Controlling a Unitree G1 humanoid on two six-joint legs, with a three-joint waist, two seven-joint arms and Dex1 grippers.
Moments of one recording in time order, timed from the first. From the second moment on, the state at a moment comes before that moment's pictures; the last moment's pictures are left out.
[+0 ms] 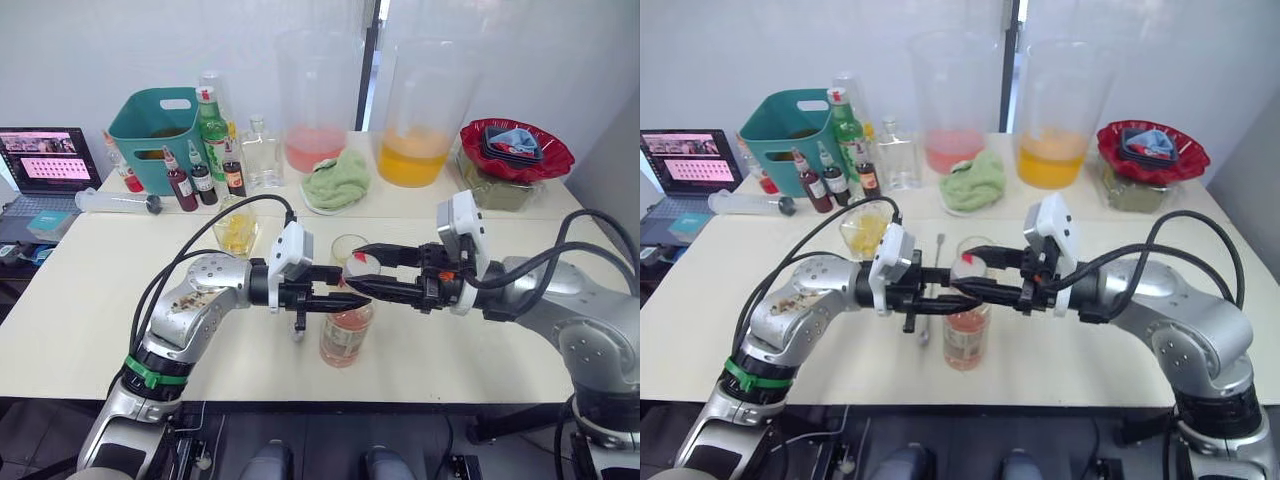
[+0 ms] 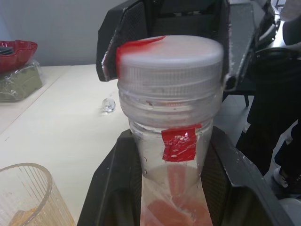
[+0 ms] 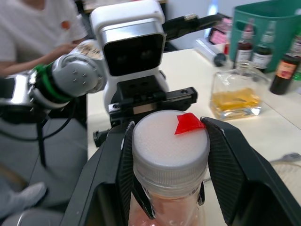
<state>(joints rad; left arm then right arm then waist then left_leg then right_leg) -0.58 0.48 -0.19 -0.22 -0.52 0.48 -1.11 -0.57 -0.74 0.00 -0.48 0.85 0.78 0.92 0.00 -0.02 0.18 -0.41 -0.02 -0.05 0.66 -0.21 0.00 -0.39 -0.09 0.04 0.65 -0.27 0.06</state>
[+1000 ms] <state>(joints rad) -0.52 0.50 -0.16 -0.32 -0.54 0.52 -1.00 -0.79 -0.73 0.05 -0.16 0.77 0.65 1.31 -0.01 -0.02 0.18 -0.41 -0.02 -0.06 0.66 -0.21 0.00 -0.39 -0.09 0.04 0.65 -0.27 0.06</state>
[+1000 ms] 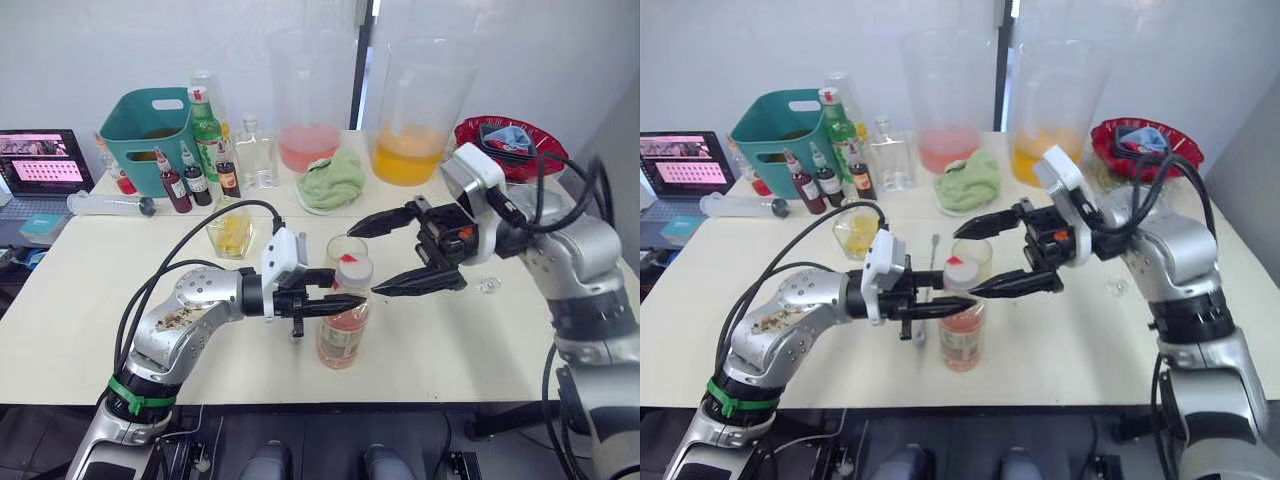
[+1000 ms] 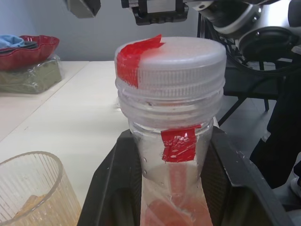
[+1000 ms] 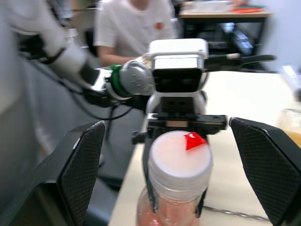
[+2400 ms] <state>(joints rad) -0.53 0.51 -0.20 -0.30 -0.52 0.46 -1.05 -0.89 -0.70 0.21 -0.07 0.65 0.51 1.49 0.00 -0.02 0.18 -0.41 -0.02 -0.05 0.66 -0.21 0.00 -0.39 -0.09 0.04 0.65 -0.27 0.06</state>
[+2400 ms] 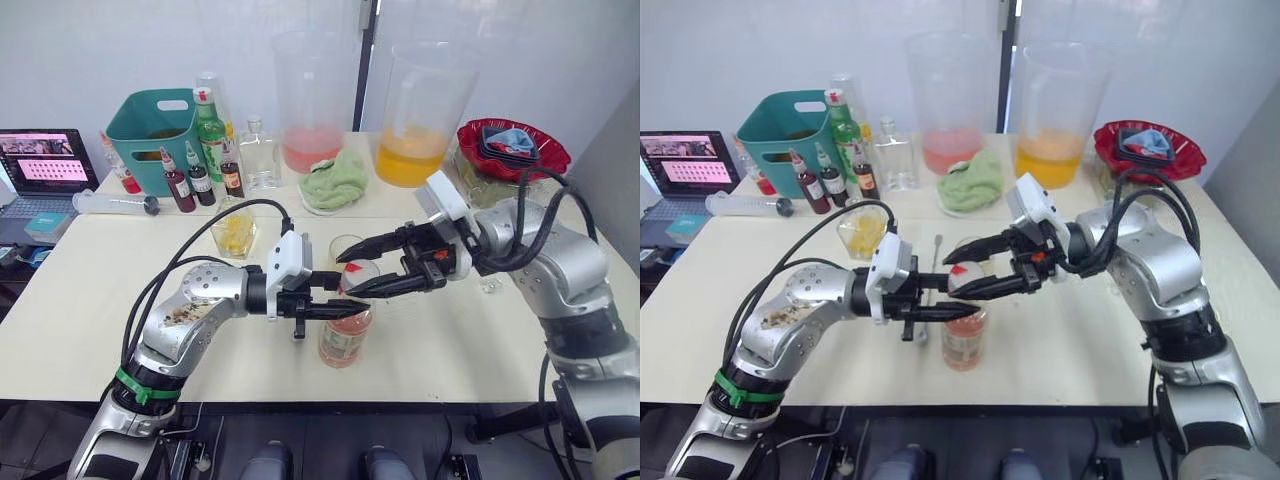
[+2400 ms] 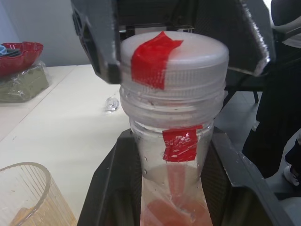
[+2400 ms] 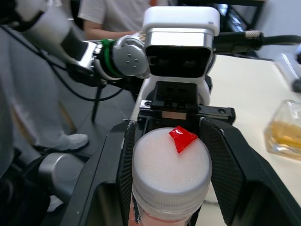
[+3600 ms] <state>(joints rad) -0.59 0.47 -0.22 -0.19 -0.51 0.42 -1.11 -0.58 -0.72 -0.05 -0.53 0.82 0.85 0.84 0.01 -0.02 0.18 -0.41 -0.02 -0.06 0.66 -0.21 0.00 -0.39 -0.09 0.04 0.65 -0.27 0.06</state>
